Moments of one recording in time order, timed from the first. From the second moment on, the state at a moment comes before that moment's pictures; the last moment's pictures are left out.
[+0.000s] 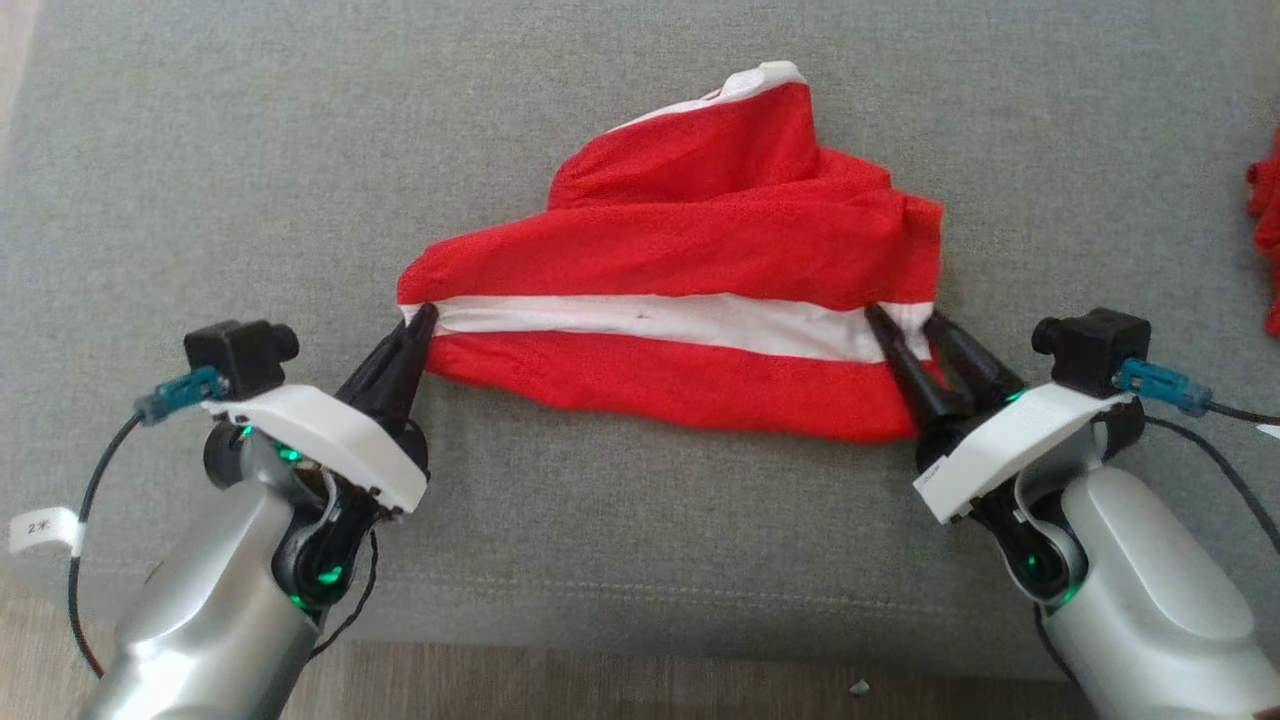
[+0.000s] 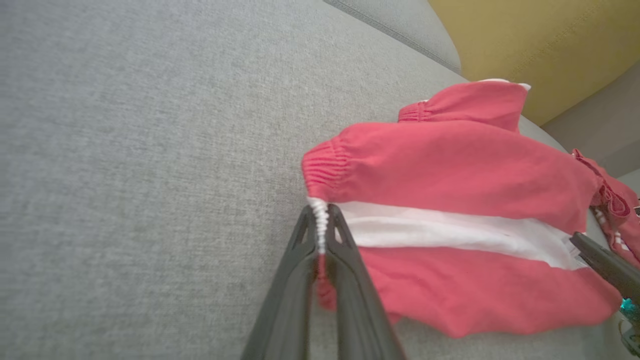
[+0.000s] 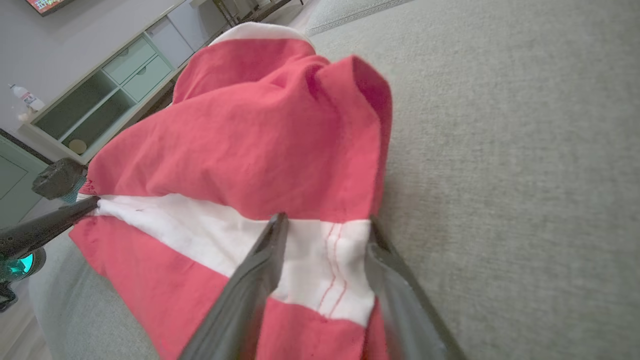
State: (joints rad) left arm -0.46 0.32 -0.60 0.49 -0.91 -0.12 -0.14; right arm -0.40 -0.34 0.56 0.49 0.60 0.12 -0.02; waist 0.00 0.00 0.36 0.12
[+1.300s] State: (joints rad) left arm -1.05 0.31 -0.65 0.48 -0.72 -0.12 -0.25; right arm -0.99 -0.36 0.40 0.53 0.46 0.12 -0.07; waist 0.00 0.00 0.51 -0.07
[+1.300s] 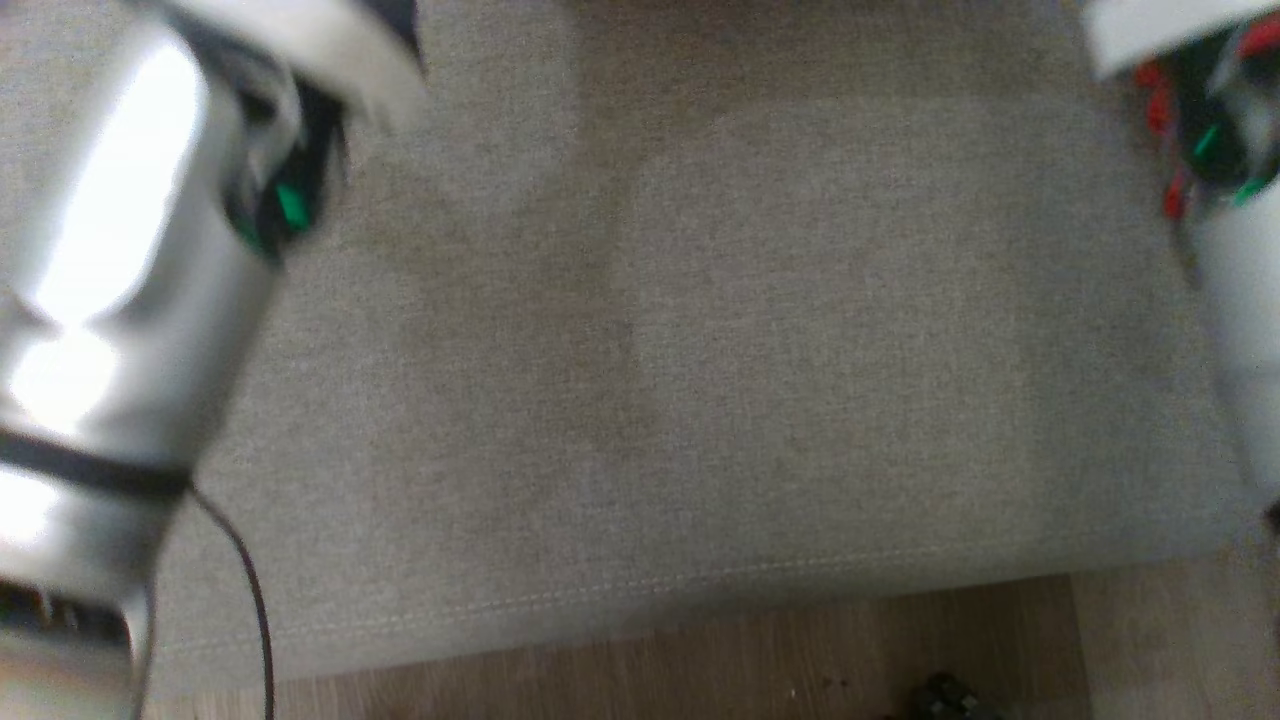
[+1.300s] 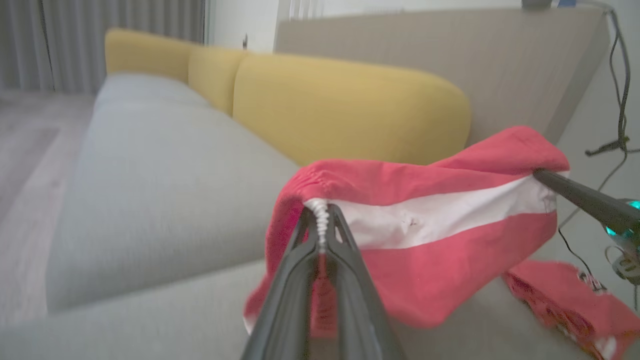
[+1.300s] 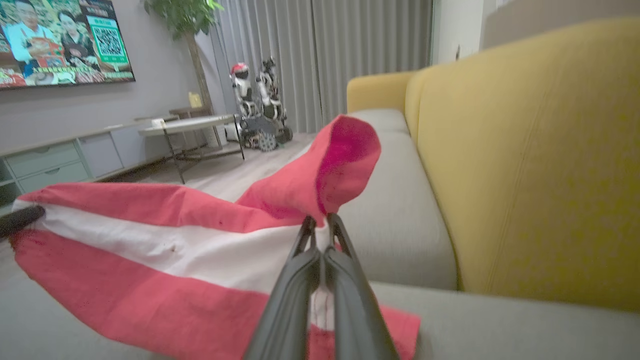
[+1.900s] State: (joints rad) left arm -0.50 0.40 -0.58 0.24 -0.79 -0.13 -0.25; right arm -0.47 -0.35 0.39 0.47 0.59 0.12 -0.01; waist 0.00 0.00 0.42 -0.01
